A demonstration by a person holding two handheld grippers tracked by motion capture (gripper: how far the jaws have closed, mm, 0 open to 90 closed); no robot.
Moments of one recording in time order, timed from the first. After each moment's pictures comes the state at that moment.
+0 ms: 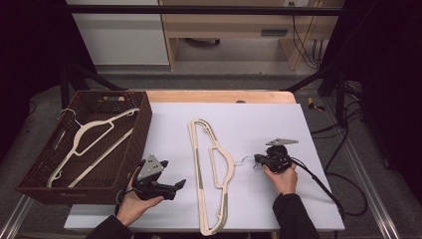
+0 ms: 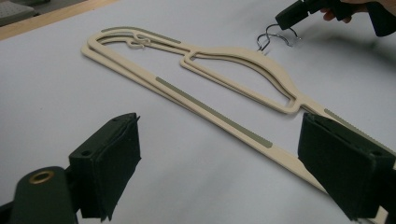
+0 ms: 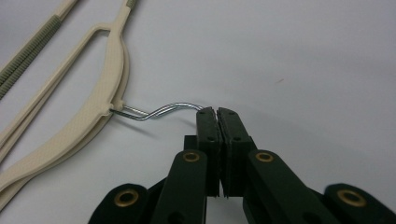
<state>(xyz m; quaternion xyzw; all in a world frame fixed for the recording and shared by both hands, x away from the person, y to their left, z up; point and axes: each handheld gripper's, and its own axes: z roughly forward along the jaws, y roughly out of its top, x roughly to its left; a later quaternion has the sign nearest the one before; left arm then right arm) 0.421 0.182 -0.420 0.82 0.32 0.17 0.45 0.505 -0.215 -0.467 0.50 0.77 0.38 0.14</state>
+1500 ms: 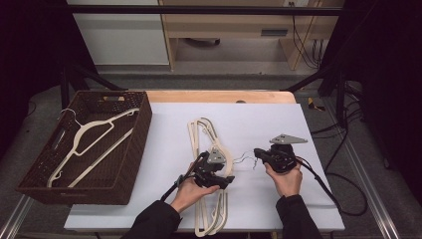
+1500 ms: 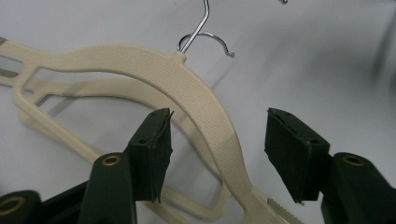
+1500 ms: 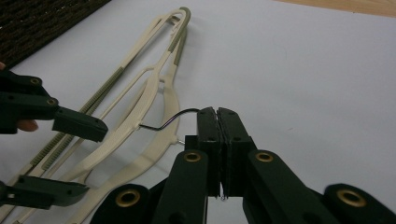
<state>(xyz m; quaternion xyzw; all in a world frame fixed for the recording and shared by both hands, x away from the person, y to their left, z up) 0.470 0.034 -0.451 0.87 0.28 0.07 0.40 0.476 -0.207 -0.414 0.47 0.76 0.43 0.17</state>
